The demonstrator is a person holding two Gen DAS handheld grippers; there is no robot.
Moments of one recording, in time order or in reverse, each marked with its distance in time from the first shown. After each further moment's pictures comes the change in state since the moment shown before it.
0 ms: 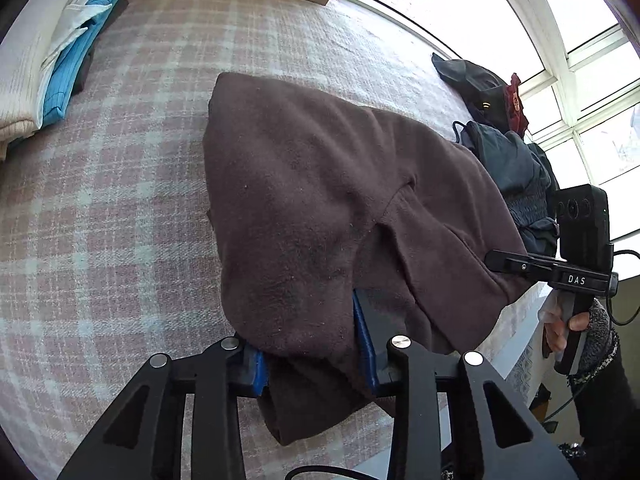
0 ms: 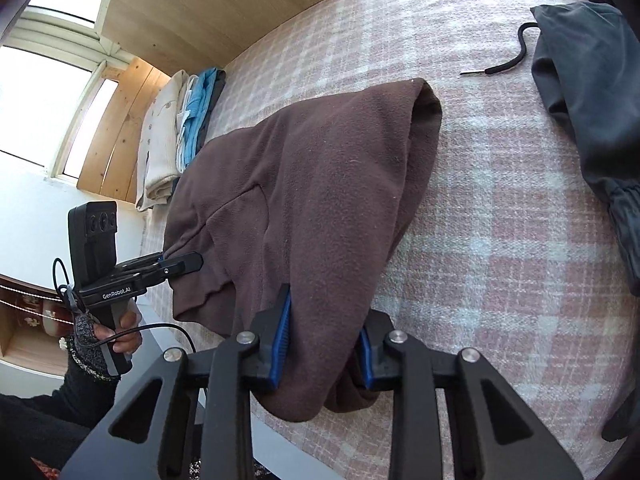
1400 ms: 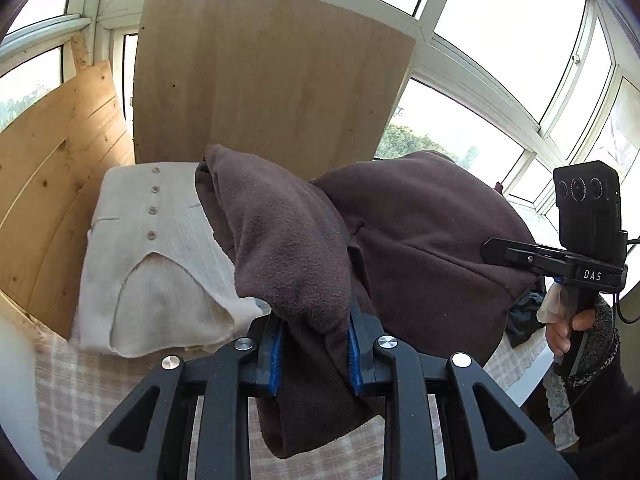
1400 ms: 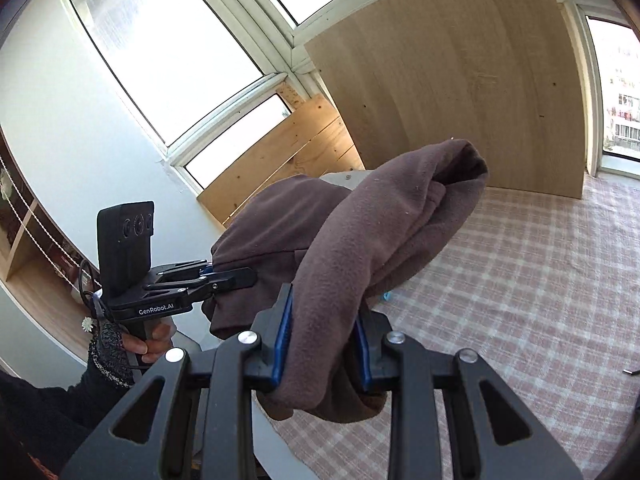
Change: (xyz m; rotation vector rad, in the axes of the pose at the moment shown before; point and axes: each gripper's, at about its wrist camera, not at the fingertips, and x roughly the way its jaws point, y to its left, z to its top) left arm -0.253 0.065 0.033 0.136 -0.463 0.151; right arm -0.026 0.290 0.091 -0.454 -0.301 0.216
